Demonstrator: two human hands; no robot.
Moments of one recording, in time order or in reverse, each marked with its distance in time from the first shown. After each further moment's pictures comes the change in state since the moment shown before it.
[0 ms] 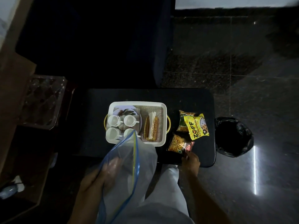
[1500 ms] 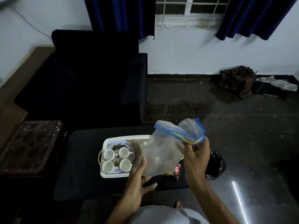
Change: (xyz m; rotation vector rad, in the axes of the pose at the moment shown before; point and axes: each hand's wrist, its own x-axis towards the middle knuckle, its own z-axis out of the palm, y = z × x) left_hand -0.036 0.022 0.033 -0.238 -0.482 -0.168; right_hand -0.195 -0.176 -0.144 0.973 0.542 -0.520
